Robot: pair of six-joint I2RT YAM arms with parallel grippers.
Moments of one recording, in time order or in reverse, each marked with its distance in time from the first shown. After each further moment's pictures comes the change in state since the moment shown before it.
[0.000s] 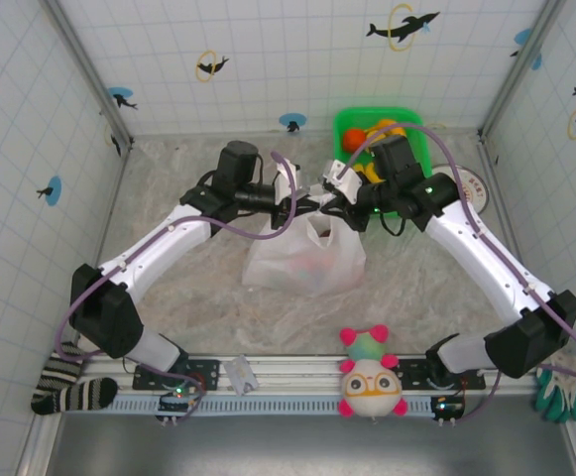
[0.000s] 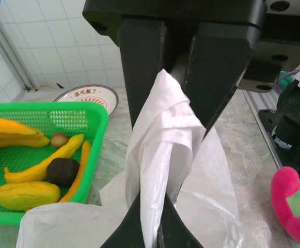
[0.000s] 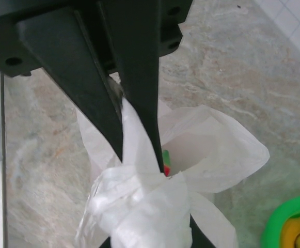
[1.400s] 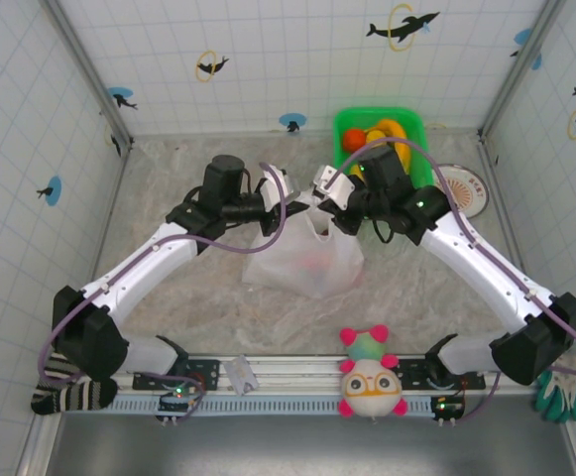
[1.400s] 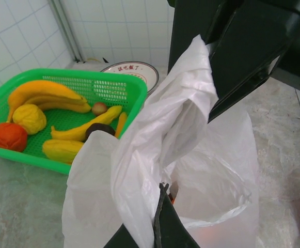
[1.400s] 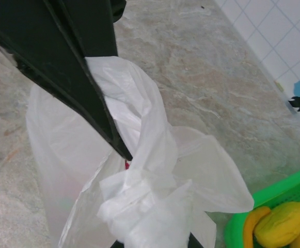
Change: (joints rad) left arm 0.008 -0.145 -0.148 0.055 -0.210 -0.091; right arm 0.093 -0.038 -0.075 0.126 0.253 0.017
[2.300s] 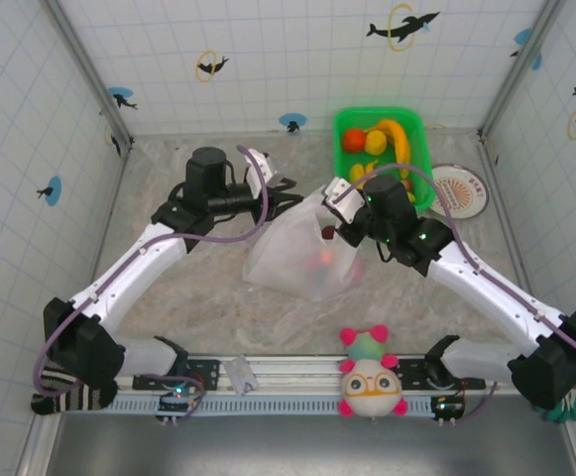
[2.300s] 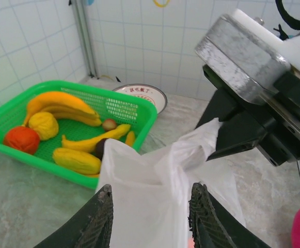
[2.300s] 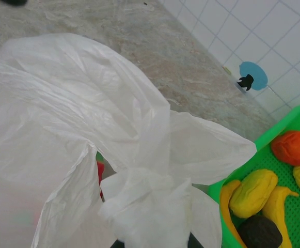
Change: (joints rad) left arm 0.068 -0.050 0.023 0.046 0.037 -0.173; right arm 0.042 -0.159 -0.303 0.284 0.214 0.124
